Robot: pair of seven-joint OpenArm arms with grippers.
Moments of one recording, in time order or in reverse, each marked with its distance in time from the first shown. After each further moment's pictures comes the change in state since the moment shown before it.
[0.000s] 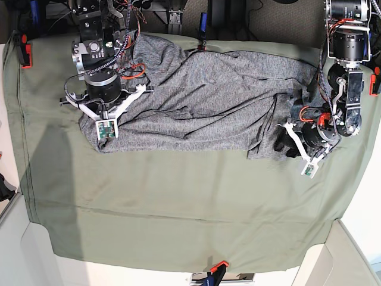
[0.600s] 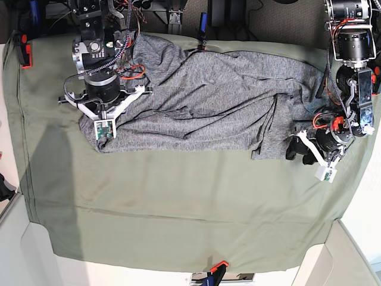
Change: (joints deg) left arm 0.2 0.0 -7.1 0.7 -4.1 0.0 2.6; right arm 0.0 0.0 0.0 0.0 -0.1 -1.3 0.2
